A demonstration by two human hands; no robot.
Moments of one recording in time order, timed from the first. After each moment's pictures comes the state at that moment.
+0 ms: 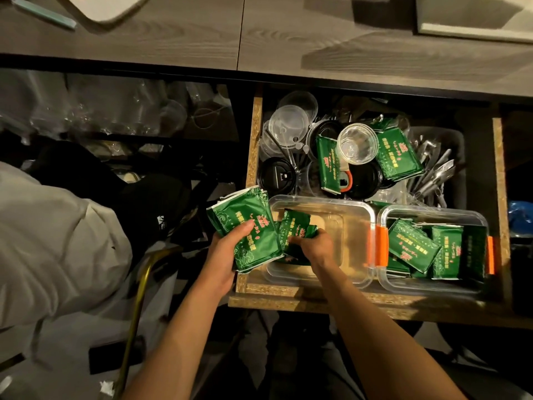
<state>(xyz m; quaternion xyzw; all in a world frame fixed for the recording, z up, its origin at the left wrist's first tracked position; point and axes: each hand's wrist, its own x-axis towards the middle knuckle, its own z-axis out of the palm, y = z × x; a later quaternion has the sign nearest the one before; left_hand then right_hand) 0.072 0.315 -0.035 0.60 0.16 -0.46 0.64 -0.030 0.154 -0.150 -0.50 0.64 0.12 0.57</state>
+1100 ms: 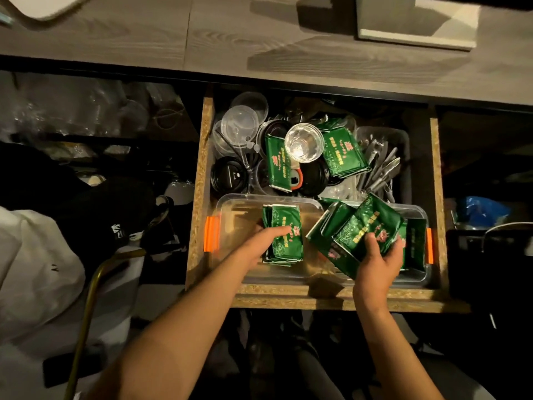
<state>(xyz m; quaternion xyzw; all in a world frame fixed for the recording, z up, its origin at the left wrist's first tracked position) 0.006 0.186 -0.092 0.65 0.08 -0.63 0.43 -0.149 0.079 -0.024 -0.46 0.60 -0.35 0.55</state>
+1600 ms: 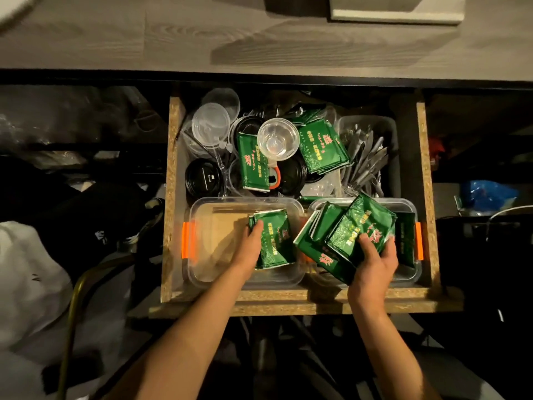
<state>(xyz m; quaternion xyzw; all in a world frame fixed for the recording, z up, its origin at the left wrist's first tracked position) -0.024 0.162 -0.109 0.74 0.12 -0.54 0.39 -0.175 0.050 -0.040 -0.38 0.61 -0.33 0.61</state>
